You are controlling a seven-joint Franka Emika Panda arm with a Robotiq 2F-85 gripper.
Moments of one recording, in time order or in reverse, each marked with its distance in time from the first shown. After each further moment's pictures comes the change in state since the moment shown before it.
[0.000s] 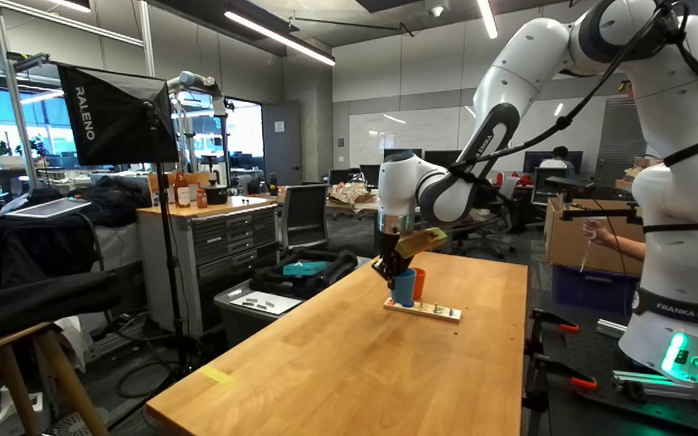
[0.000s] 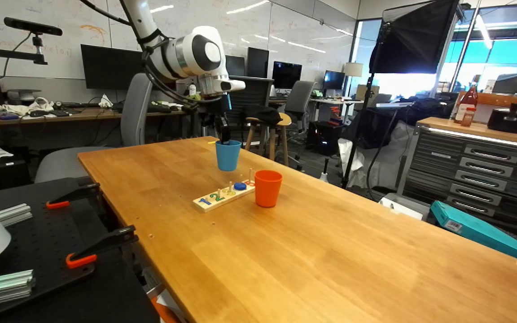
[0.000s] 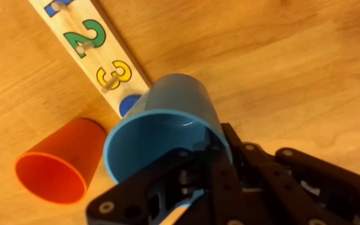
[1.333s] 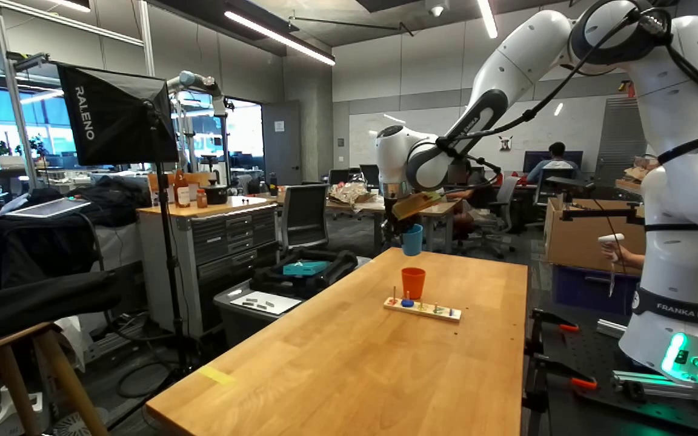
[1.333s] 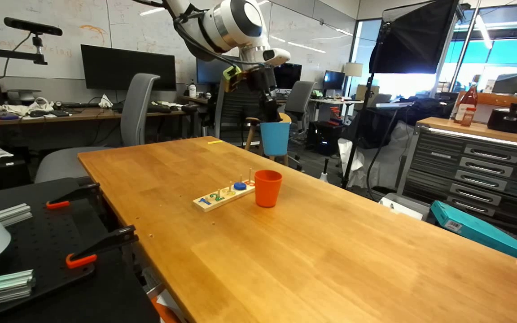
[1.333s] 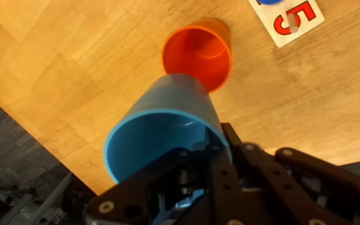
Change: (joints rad) arm -0.176 -0.036 -0.026 0.180 -0.148 -0.277 0.020
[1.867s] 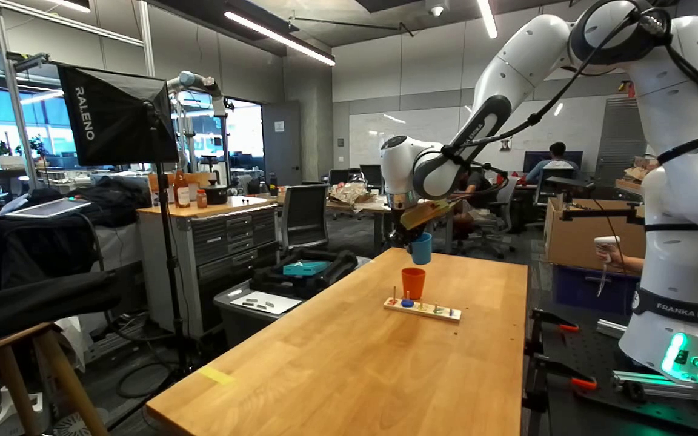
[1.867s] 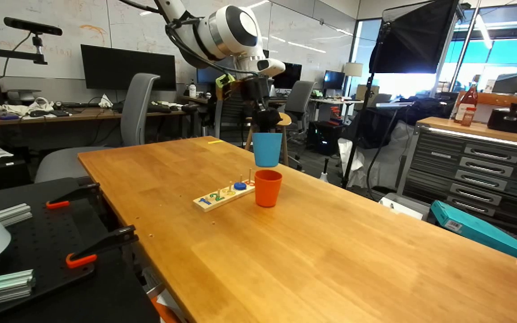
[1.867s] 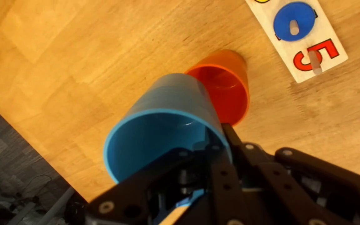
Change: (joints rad) arm -0.004 -0.001 0.003 -0.064 -0.010 0.003 0.007
